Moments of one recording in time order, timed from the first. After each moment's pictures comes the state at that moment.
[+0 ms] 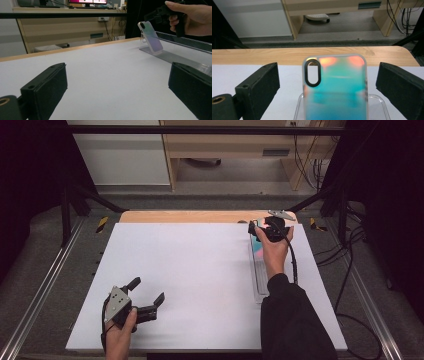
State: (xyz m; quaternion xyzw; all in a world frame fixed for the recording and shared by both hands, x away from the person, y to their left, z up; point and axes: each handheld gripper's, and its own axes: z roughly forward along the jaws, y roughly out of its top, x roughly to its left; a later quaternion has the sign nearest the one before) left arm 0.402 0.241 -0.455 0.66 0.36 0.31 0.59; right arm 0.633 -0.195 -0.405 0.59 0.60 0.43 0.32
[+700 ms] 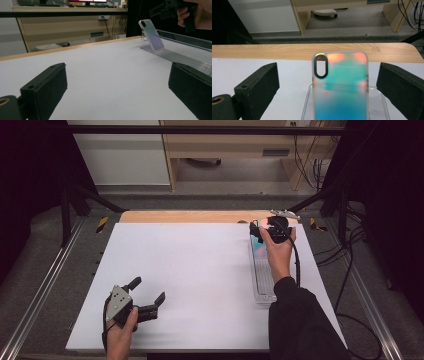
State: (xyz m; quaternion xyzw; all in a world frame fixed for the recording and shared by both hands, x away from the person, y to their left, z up) left arm 0.405 0.240 -0.456 0.66 0.36 0.31 0.58; right arm 0.619 -0.199 -0.391 0.59 0.62 0.43 0.29
